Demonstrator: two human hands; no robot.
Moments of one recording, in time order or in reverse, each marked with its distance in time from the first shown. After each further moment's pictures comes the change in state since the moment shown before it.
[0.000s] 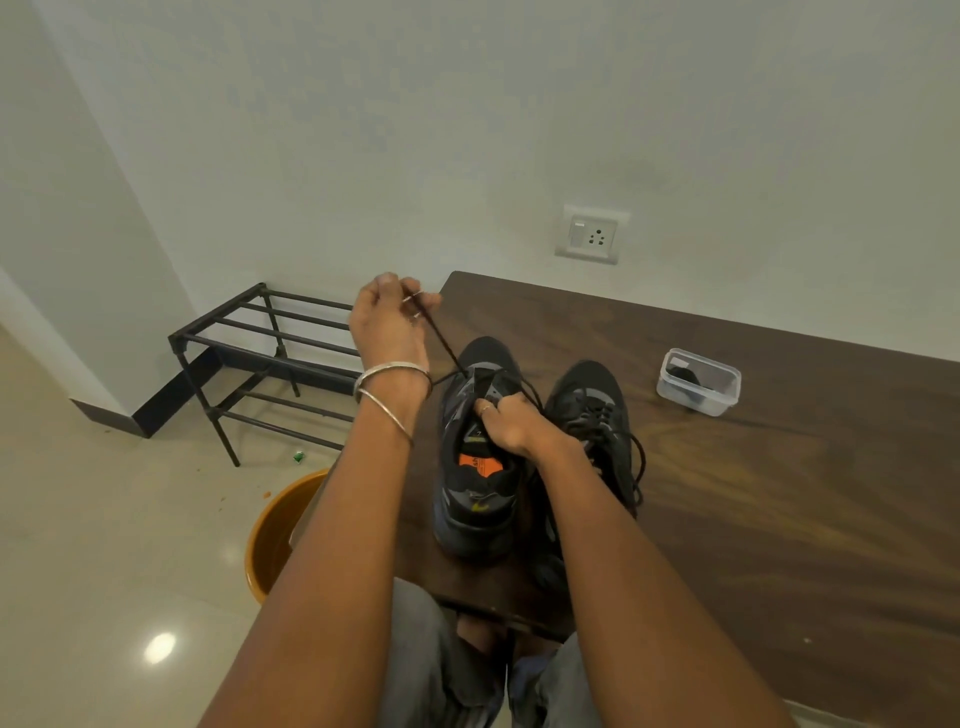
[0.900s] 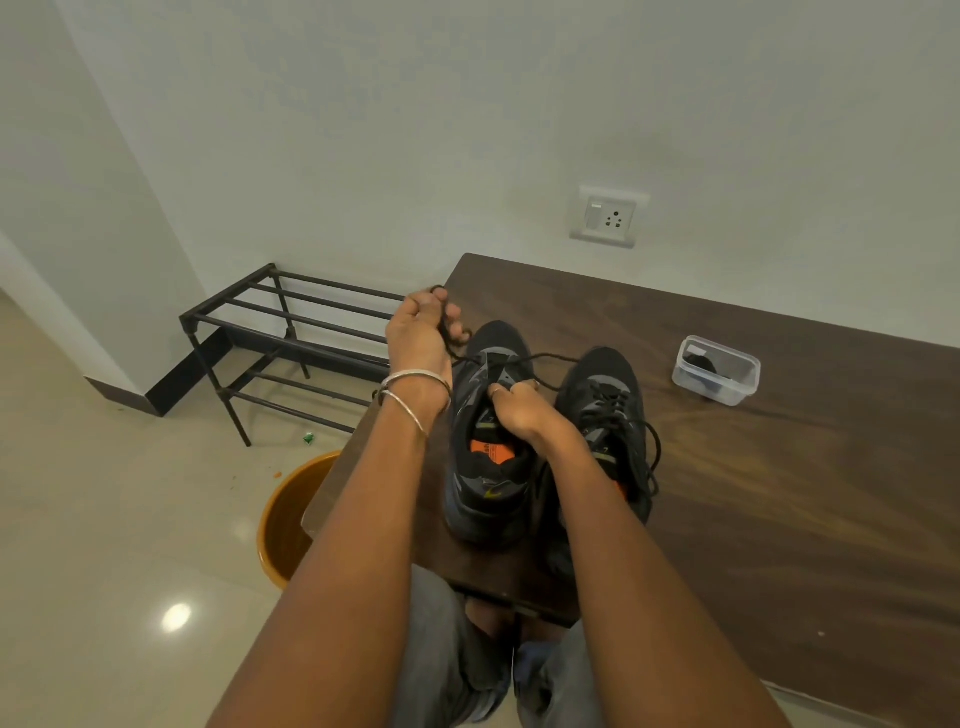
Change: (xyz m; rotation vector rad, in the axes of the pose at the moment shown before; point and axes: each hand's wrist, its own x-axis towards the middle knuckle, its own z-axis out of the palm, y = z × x) left_hand -0.001 -0.030 -0.022 0.241 -0.071 -0.125; right_hand 0.019 0.004 0.017 0.252 0.041 0.068
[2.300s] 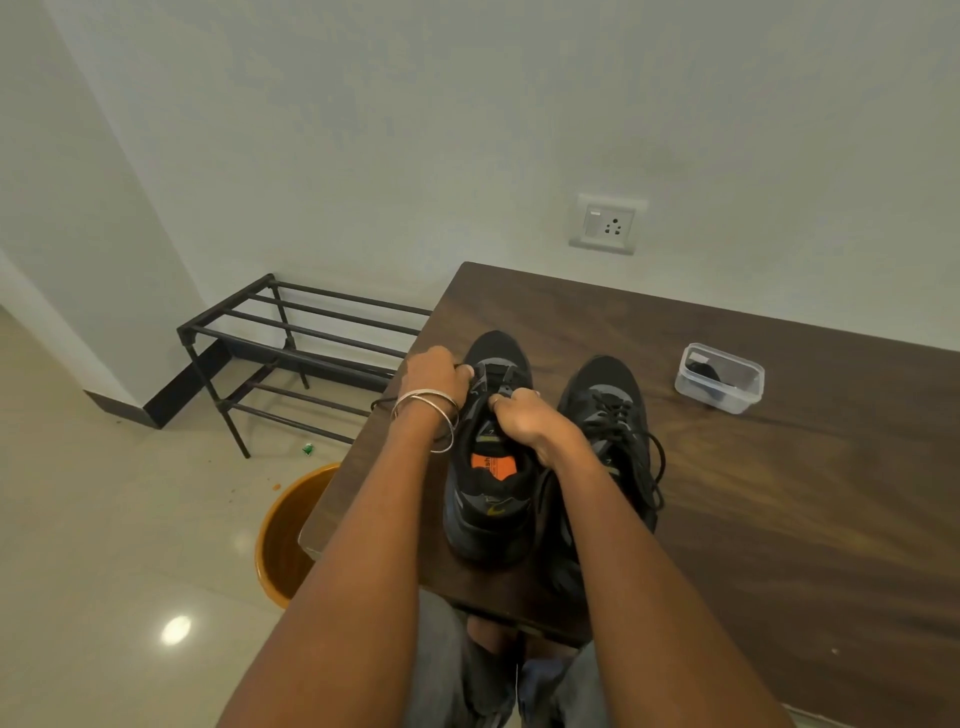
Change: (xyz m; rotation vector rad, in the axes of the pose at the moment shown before) left_hand 0.016 -0.021 -0.015 1.464 -0.149 0.069; right_hand -0.004 -0.007 -0.007 0.006 -0.016 -0.024
